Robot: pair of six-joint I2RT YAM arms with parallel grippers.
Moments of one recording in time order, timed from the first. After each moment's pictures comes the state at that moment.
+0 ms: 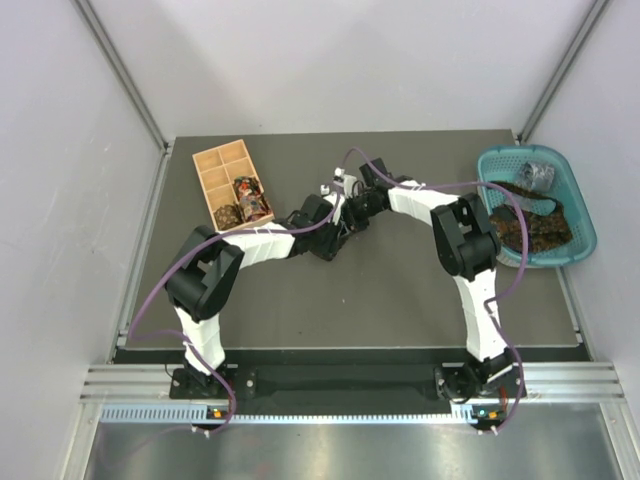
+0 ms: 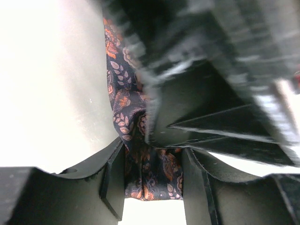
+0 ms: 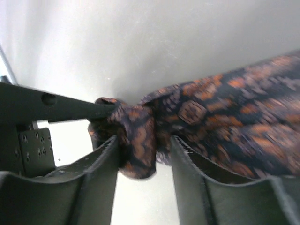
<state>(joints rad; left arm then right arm) -0.63 1.87 1.11 -0.09 -0.01 -0.16 0.46 2.25 1.65 -0.47 -0.76 0.07</state>
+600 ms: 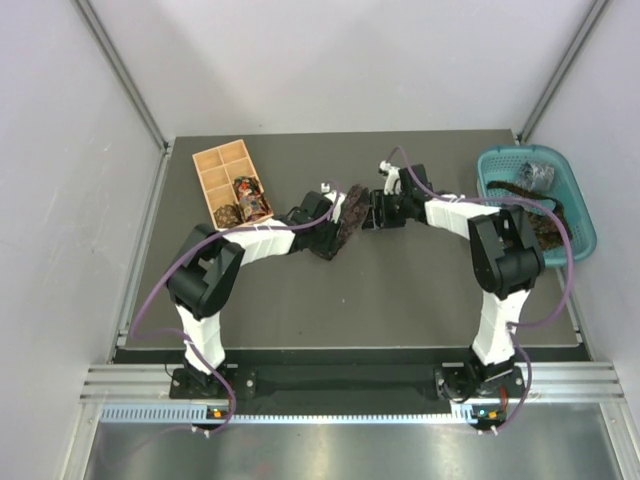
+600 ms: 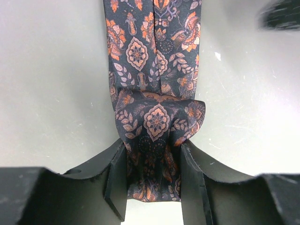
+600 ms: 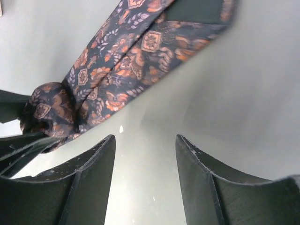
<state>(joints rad) -0.62 1.89 1.15 -0.12 0.02 -0.15 0.34 1.96 1.25 -0.16 -0.44 0.21</state>
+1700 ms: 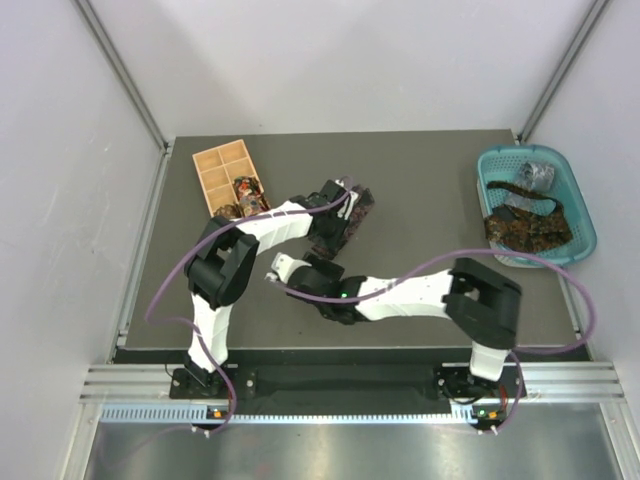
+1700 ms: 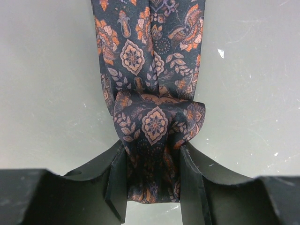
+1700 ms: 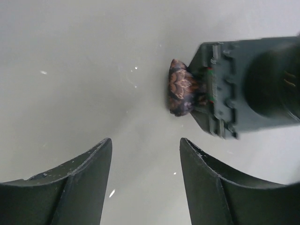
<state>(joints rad) -0.66 2.03 1.43 -0.50 -0.03 -0.13 1.23 1.74 1.05 -0.06 0.59 -0.22</state>
